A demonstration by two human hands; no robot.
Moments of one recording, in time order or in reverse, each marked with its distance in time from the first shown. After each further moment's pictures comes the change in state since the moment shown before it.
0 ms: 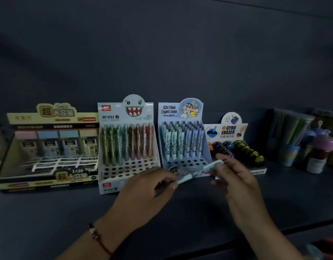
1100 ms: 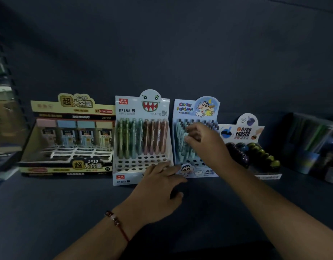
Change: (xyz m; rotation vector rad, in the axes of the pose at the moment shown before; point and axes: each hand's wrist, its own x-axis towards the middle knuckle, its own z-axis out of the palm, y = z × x) left_hand 0.006 -0.022 0.013 0.293 -0.259 -0.022; right_hand 0.082 -0.001 0.082 -0.919 -0.395 -0.392
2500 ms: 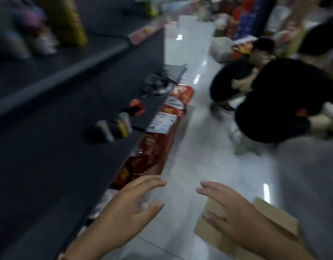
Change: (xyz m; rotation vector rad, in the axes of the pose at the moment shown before) left_hand -0.189 0.413 0.202 -0.673 -0.668 0.567; right_hand -0.736 0.003 -0.233 -0.374 0.091 0.860
